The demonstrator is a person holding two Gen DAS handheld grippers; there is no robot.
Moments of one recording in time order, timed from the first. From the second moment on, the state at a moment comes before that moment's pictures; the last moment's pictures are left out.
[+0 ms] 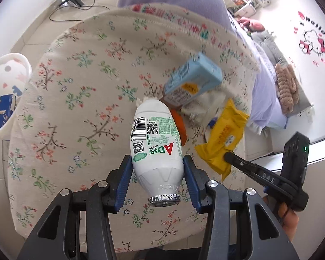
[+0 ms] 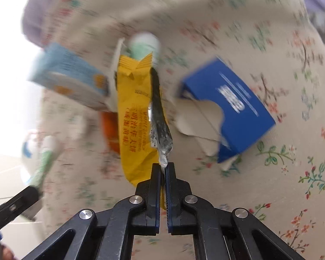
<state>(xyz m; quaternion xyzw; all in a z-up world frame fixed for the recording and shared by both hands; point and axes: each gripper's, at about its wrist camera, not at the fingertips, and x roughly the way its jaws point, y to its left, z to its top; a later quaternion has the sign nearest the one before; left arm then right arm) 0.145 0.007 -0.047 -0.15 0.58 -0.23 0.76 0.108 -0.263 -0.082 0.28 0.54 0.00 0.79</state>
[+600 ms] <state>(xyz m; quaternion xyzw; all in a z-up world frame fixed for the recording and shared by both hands) 0.175 0.157 0.007 -0.28 0.52 -0.18 0.79 0.103 -0.220 0.027 0.24 0.38 0.06 0.89</state>
